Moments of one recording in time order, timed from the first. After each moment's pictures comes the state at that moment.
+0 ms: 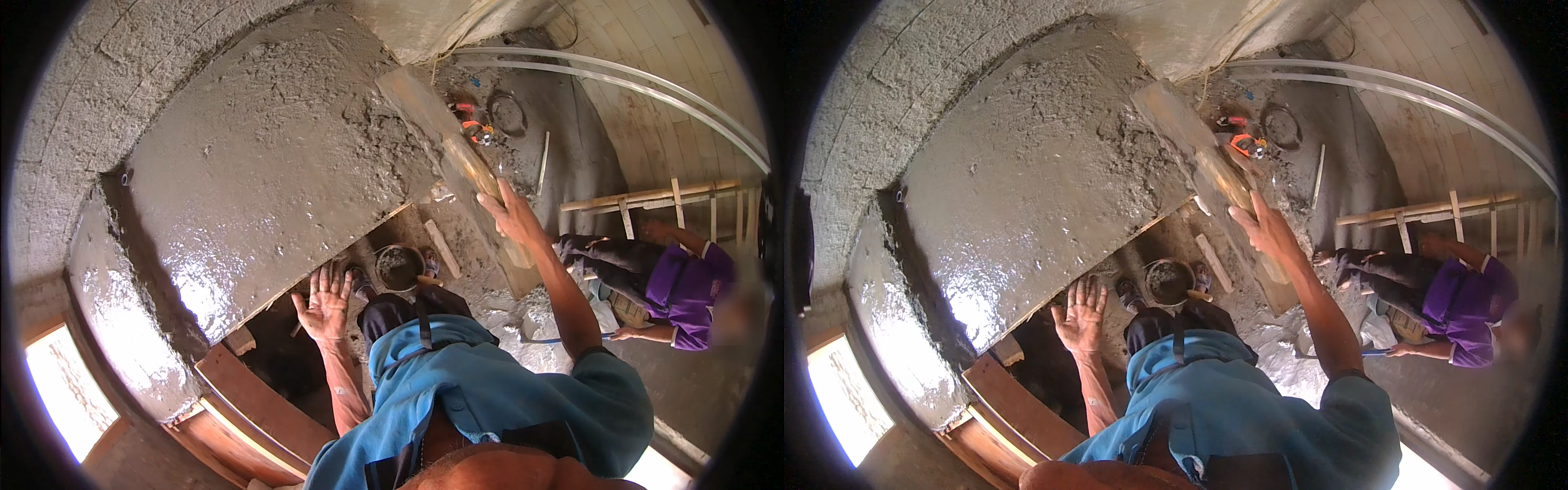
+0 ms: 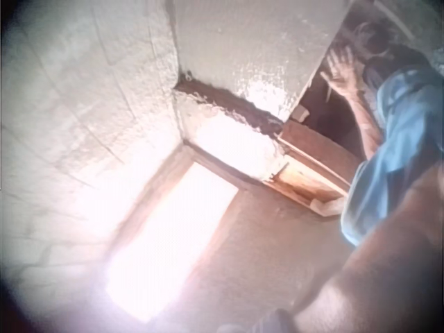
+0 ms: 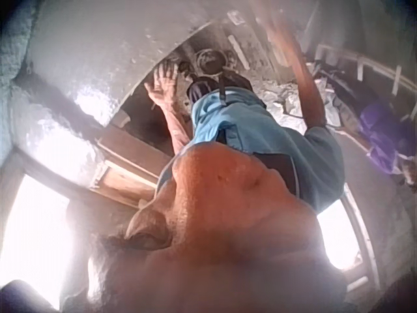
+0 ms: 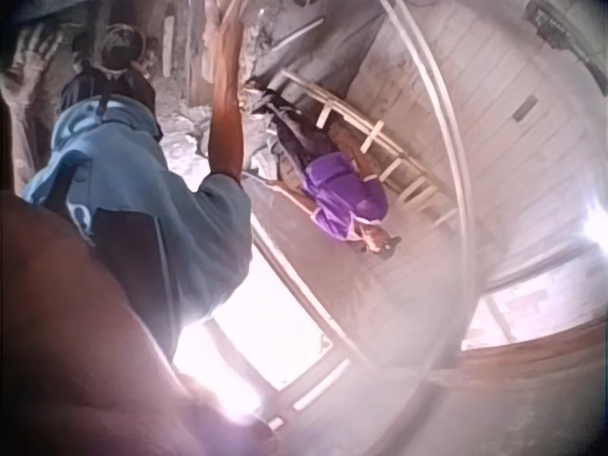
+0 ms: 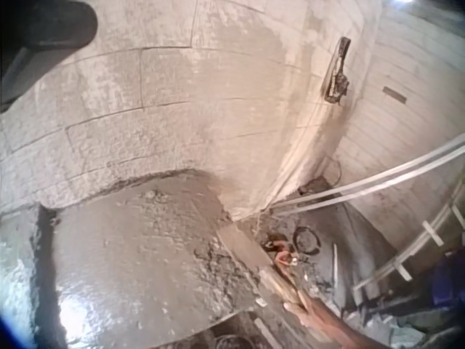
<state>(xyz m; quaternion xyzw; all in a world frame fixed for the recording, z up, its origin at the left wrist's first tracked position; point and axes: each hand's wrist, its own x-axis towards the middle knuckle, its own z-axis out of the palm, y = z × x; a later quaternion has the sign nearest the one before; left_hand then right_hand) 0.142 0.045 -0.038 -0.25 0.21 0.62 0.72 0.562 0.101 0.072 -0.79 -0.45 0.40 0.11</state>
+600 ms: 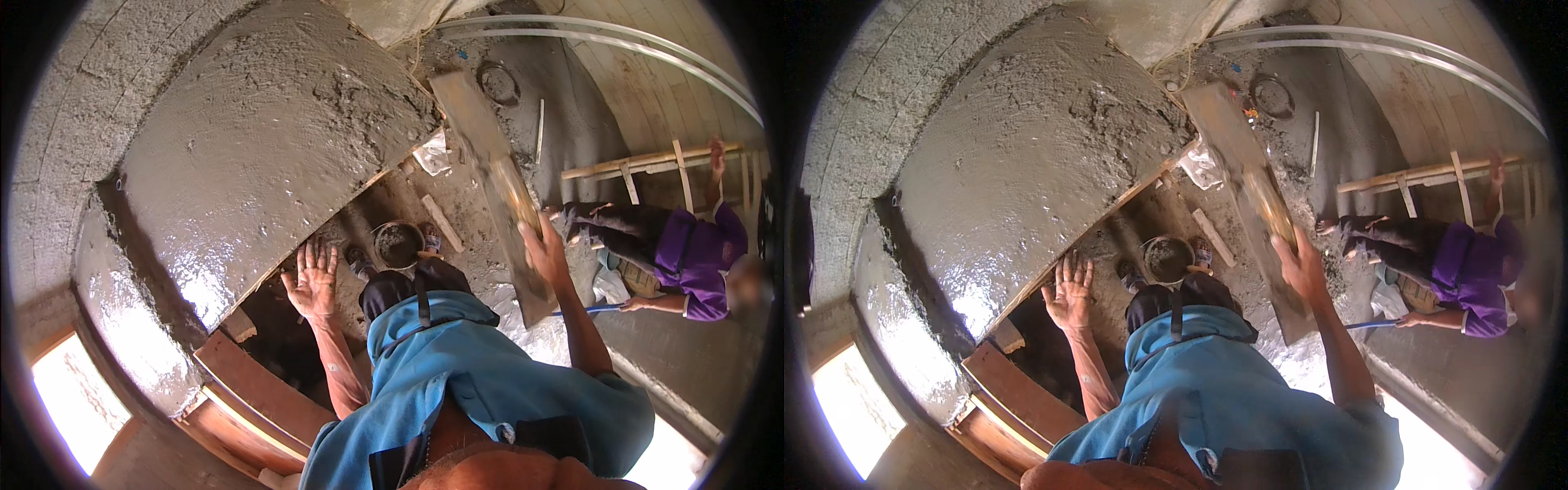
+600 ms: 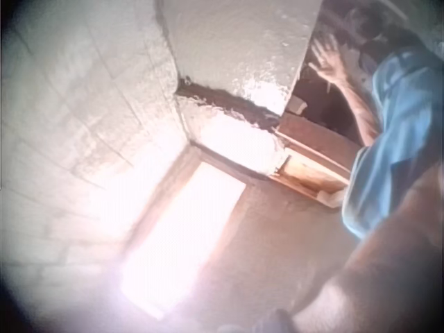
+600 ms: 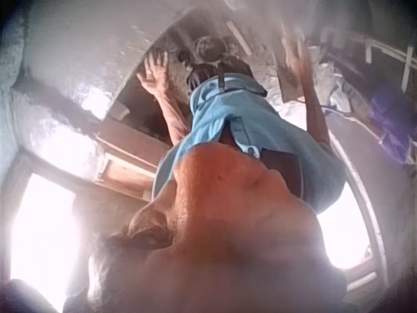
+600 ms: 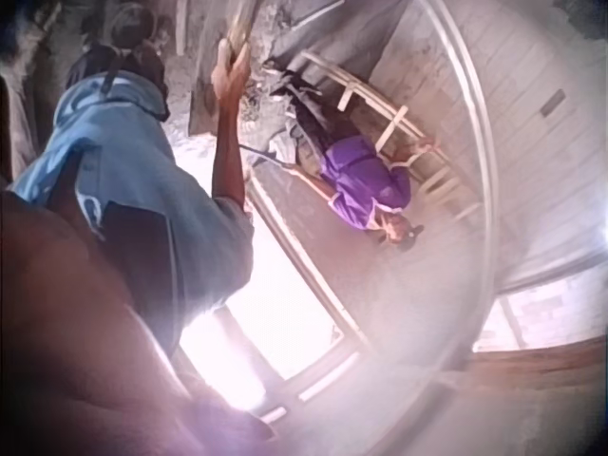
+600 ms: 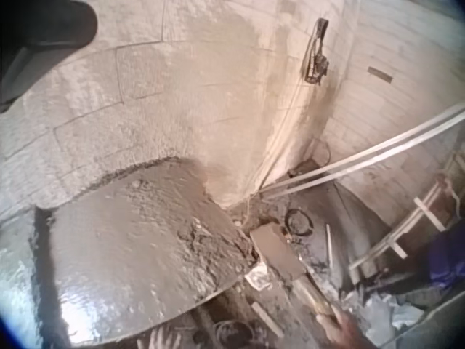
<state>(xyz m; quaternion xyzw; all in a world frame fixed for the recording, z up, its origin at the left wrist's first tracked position) 0.145 0.036 -0.047 -0.19 0.19 0.63 0.73 0.578 -0.064 0.107 -0.82 -0.38 0.35 0.24</state>
